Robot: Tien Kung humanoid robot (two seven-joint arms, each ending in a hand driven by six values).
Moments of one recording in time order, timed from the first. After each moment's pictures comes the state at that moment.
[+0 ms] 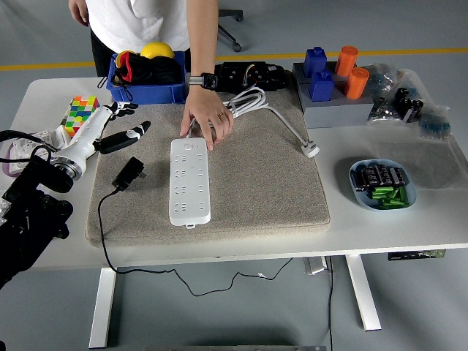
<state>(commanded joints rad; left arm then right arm) -0.40 0.28 -1.19 -1.10 1.65 0.13 0.04 0.03 -0.20 1.19 0.20 -0.82 -0.03 -0.14</state>
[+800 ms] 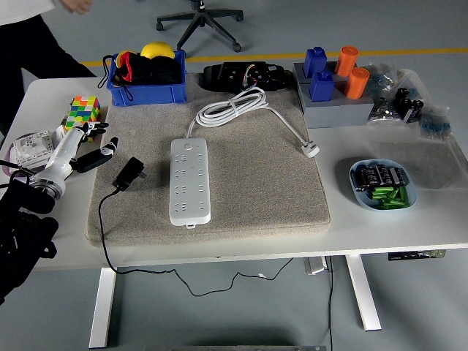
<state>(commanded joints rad) -0.32 0.24 -1.29 -1.07 1.70 0.13 0.04 0.03 -0.20 1.19 0.20 -0.81 -0.03 -0.14</state>
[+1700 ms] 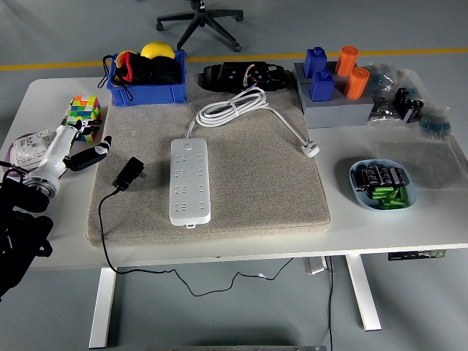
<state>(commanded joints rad) -0.31 0.24 -1.33 -1.10 1.71 0.12 0.05 0.03 -0.20 1.20 0.20 -0.82 -0.03 -0.14</state>
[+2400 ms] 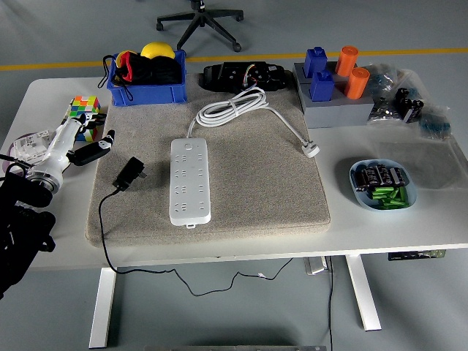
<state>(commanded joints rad) -0.32 0.24 -1.33 -1.12 1.71 0.12 0.05 0.03 -0.20 1.20 0.20 -0.82 -0.03 -0.14</state>
